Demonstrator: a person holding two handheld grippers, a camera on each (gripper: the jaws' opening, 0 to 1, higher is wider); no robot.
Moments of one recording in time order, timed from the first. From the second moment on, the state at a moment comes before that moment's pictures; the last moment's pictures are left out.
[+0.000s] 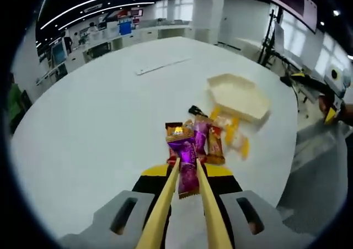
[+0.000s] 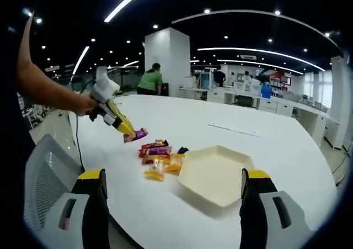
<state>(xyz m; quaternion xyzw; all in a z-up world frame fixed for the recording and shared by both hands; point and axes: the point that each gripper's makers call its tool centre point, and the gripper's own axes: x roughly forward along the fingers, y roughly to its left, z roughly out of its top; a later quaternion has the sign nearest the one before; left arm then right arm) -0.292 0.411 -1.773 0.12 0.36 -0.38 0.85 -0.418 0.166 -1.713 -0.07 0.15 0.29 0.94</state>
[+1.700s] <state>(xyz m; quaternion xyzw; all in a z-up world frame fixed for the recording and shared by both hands) -0.269 0.164 -1.733 0.24 0.32 -0.59 0.71 -0.412 0.150 -1.711 -0.07 0.13 0.25 0.96</state>
